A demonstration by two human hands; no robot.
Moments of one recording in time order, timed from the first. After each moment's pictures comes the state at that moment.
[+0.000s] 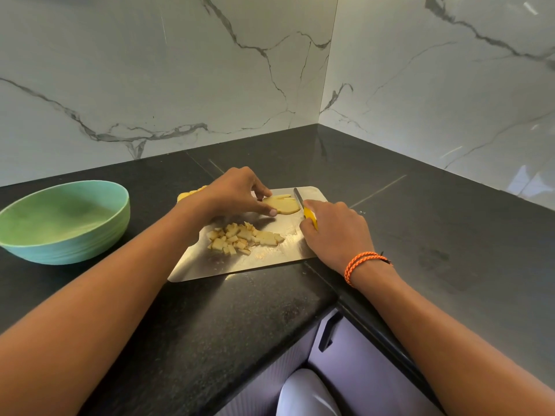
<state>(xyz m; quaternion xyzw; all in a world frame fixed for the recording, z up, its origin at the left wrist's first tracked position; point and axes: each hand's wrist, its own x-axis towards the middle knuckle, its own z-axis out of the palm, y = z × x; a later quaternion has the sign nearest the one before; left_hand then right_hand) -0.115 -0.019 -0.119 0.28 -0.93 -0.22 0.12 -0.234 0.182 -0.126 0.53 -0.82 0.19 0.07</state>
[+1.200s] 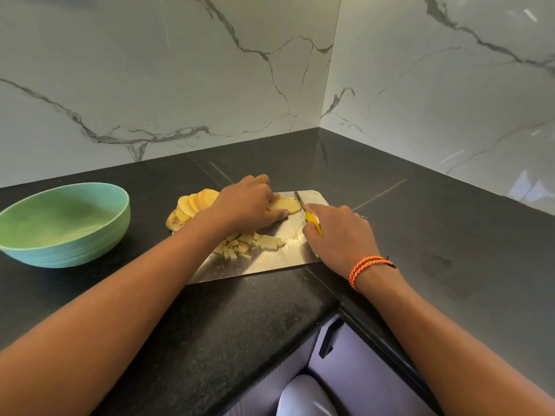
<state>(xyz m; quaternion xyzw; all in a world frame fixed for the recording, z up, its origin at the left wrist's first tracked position) -0.128 0.002 -0.131 0.30 -0.95 0.00 0.10 -0.241 0.181 -0.128 0.54 -0.81 0.19 0.07</state>
